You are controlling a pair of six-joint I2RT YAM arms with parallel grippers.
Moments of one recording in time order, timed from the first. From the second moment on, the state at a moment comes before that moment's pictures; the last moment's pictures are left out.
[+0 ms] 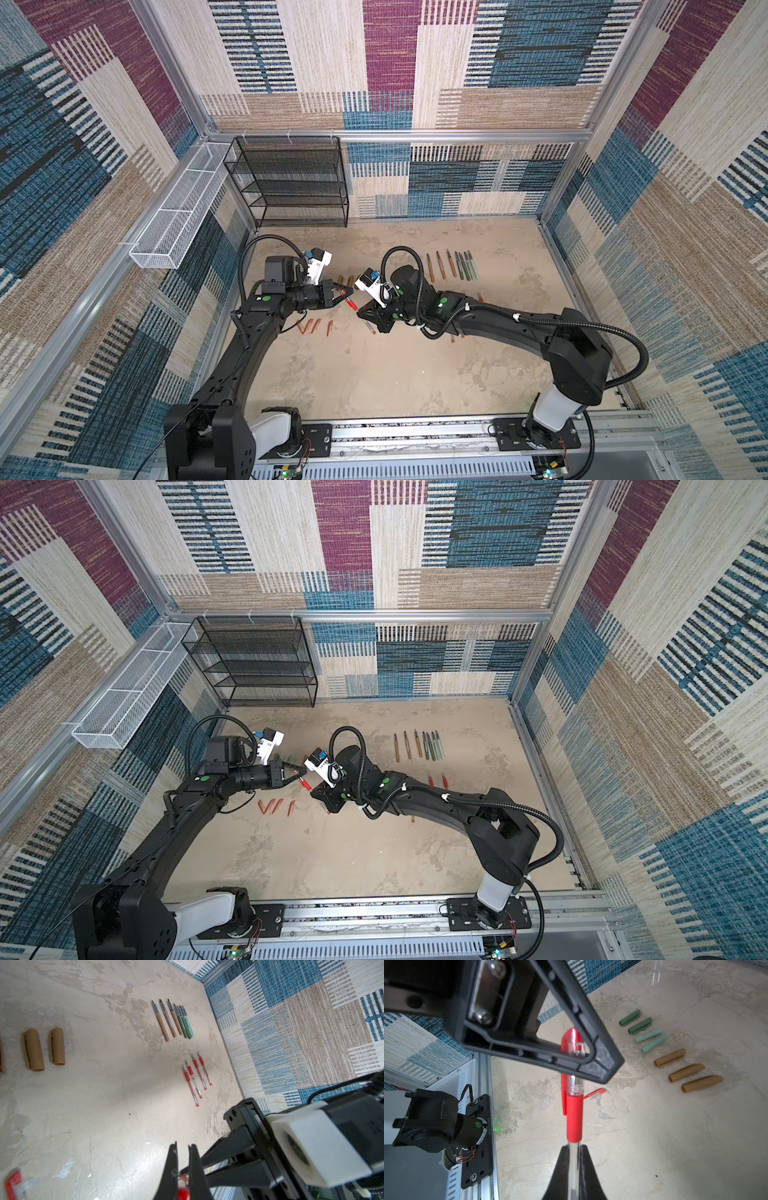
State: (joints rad) left arm -0.05 1.20 0.91 -0.49 0.90 -0.26; right arm 0.92 1.70 1.21 -0.07 -0.36 0.13
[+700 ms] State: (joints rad) left arm -0.05 1.20 0.92 -0.55 0.89 -0.25; right arm 0.94 1.70 1.16 -0.01 -0.37 0.14
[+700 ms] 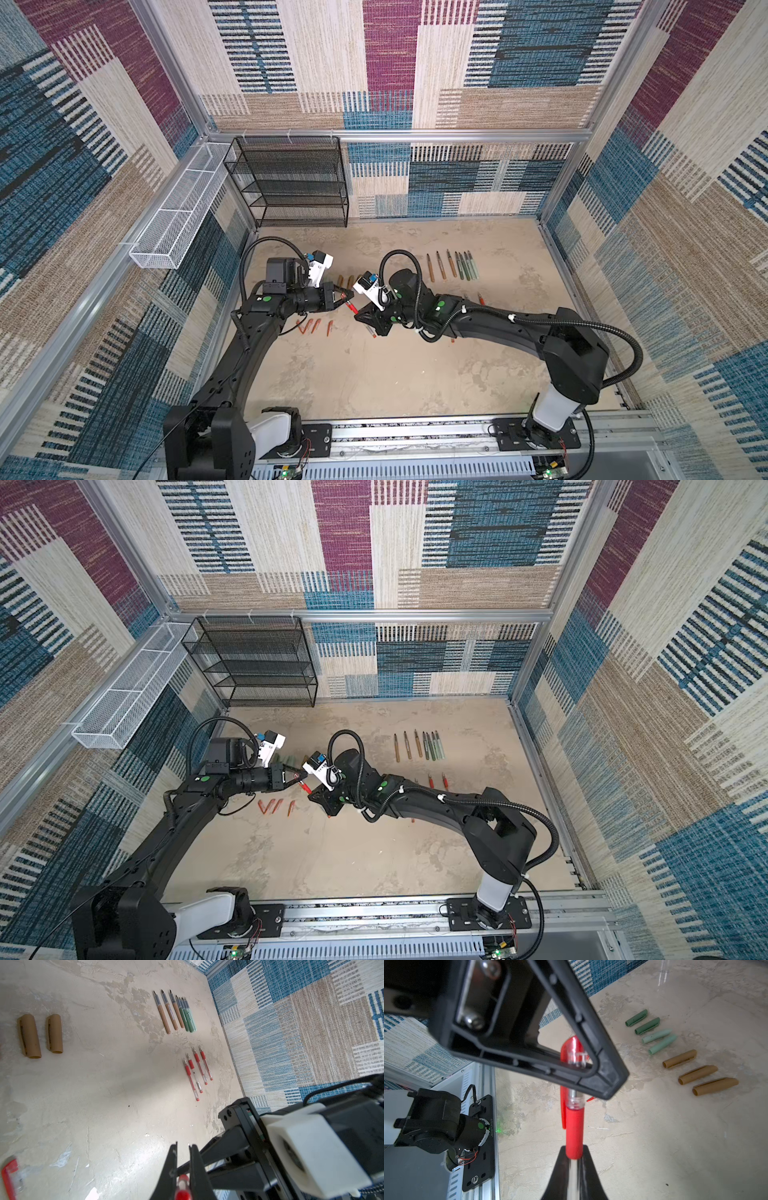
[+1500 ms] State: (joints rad) left arm -0.06 1.29 0.95 -0.62 0.67 -0.19; right arm 0.94 1.43 0.89 -0.15 -0.19 0.32
